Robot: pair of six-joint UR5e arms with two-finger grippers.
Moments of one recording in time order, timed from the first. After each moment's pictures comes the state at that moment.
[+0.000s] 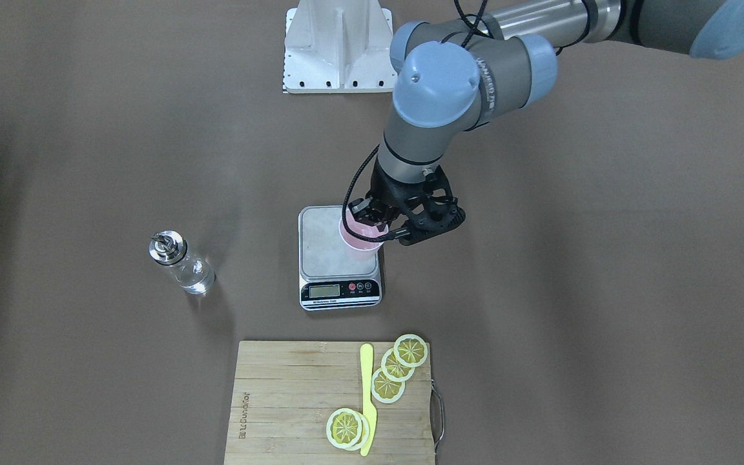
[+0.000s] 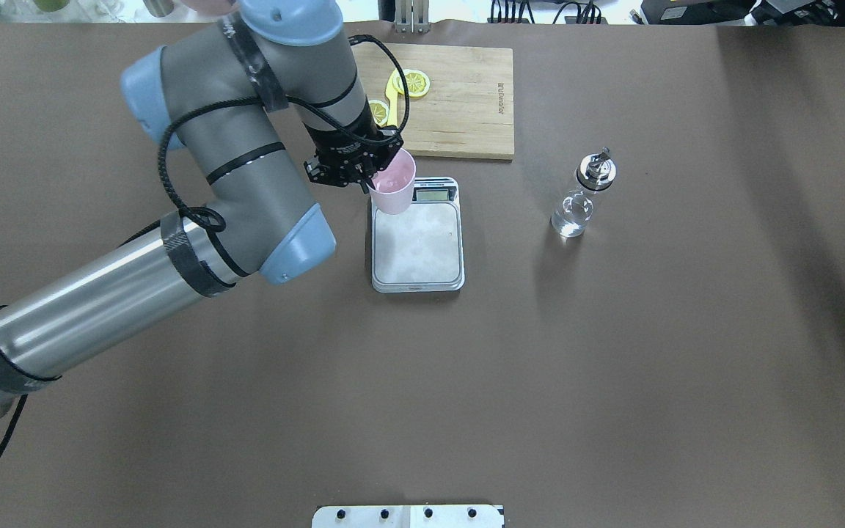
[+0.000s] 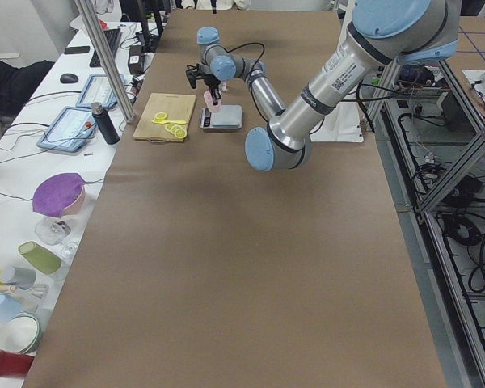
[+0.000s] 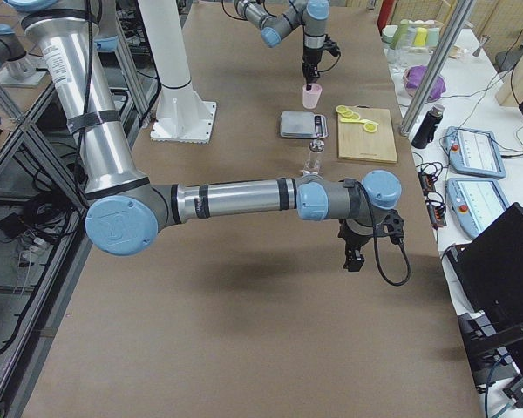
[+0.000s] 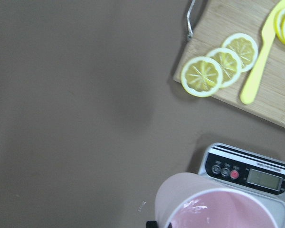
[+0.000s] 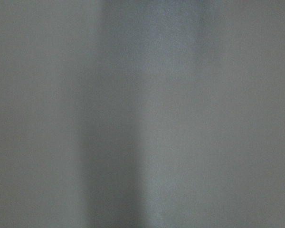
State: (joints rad) left arm -0.71 -2.50 -1.45 -1.54 -2.09 -1.47; right arm 1.48 -1.27 1.40 -1.62 2.39 0.02
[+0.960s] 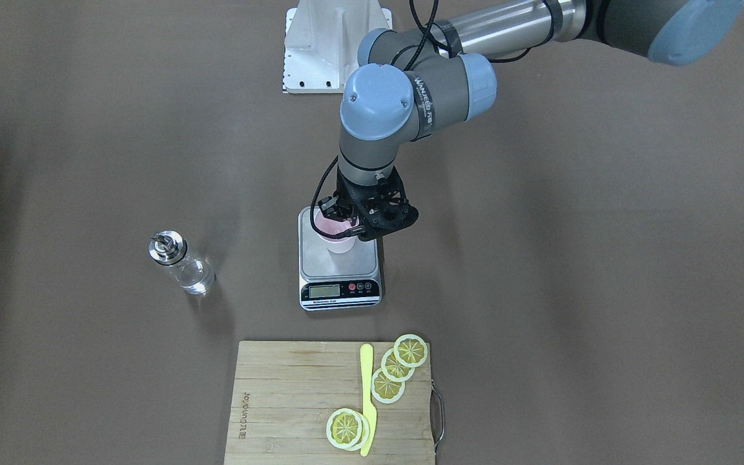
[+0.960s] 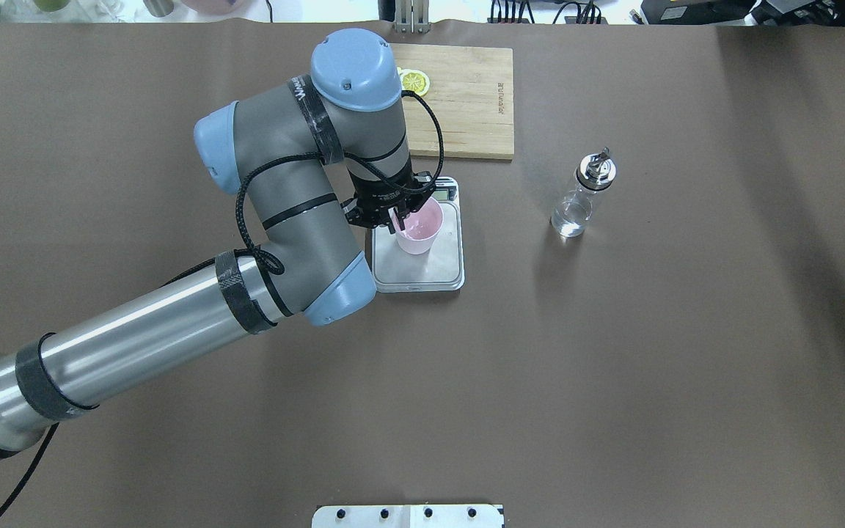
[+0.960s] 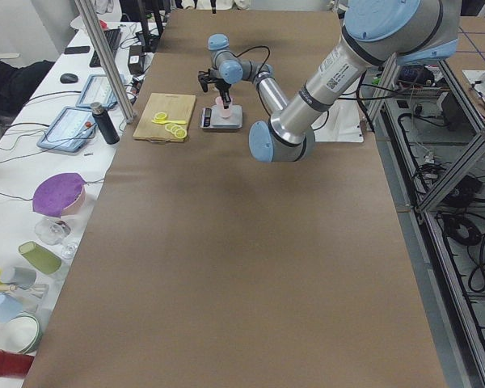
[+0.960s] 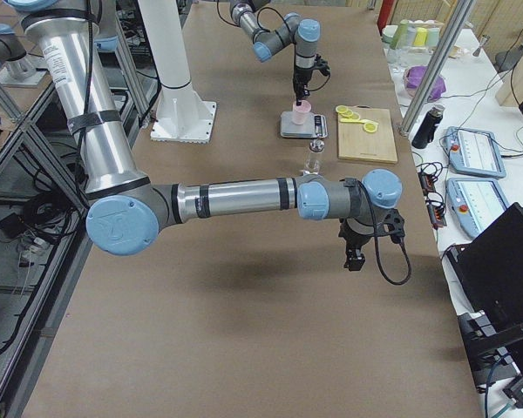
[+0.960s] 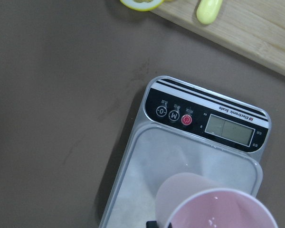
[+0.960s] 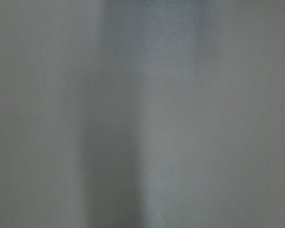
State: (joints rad) left arm -0.64 -2.52 -1.39 -1.58 -2.06 -1.50; right arm 1.48 -1.27 1.40 -1.62 2.39 0.02
